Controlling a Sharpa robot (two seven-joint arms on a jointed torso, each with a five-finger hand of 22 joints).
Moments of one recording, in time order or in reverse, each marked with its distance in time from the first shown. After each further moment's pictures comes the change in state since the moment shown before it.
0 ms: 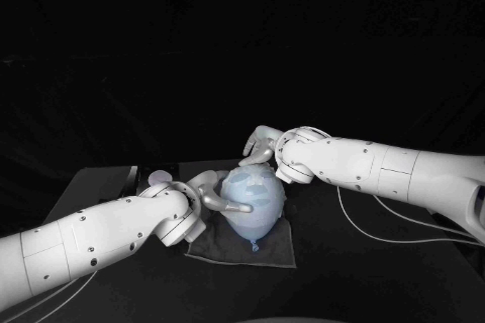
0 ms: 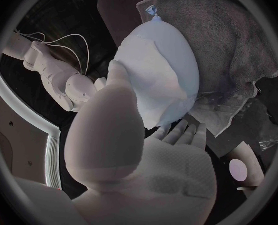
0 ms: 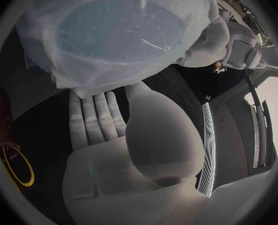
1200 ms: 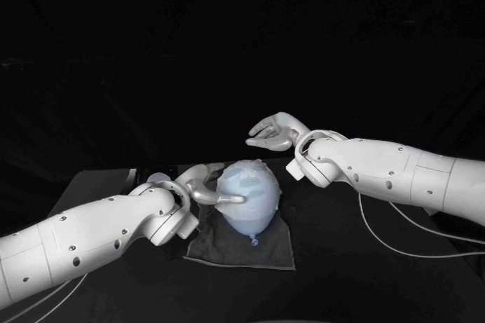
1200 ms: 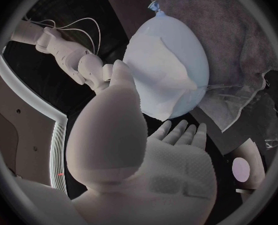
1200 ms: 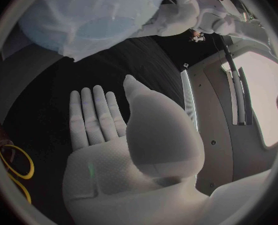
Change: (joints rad) left arm -0.001 -0.059 0.027 0.017 0.112 -0.031 0.155; left_hand 0.021 0.003 0.000 0.000 0.000 0.007 0.000 0.007 0.009 0.001 0.001 0.000 0.002 0.005 -0.005 0.000 0.001 0.000 0.000 0.000 0.000 0.000; right arm -0.009 -0.159 0.009 0.104 0.328 -0.197 0.415; right_hand -0.049 -0.015 0.073 0.073 -0.002 0.000 0.000 -0.009 -0.024 -0.006 0.010 -0.020 -0.003 -0.026 0.006 -0.012 -0.030 0.002 -0.046 0.002 -0.042 -0.027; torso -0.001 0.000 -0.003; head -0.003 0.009
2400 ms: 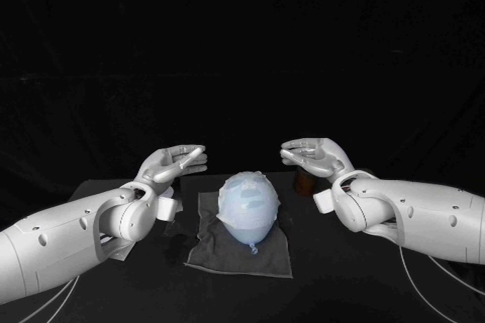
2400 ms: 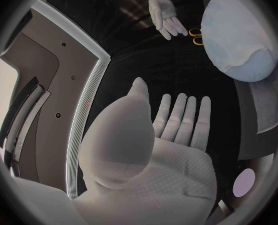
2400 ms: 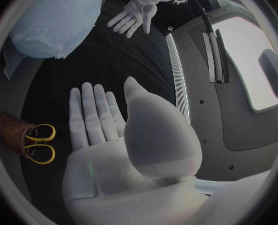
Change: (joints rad) left arm -0.043 -0.113 0.020 -0.100 0.671 0.100 0.657; left_hand 0.029 0.258 0.171 -0.008 -0.006 0.553 0.052 0.285 0.175 0.643 -0.060 0.161 0.033 0.591 -0.067 0.224 0.149 0.010 0.556 -0.005 0.166 0.075; right arm -0.142 -0.246 0.002 0.255 0.419 -0.116 0.364; right_hand 0.025 0.053 -0.088 0.030 0.000 0.054 0.013 -0.103 -0.055 0.034 -0.022 -0.067 -0.002 0.156 -0.025 -0.080 -0.027 0.009 0.080 -0.007 0.000 -0.021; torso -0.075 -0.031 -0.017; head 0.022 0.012
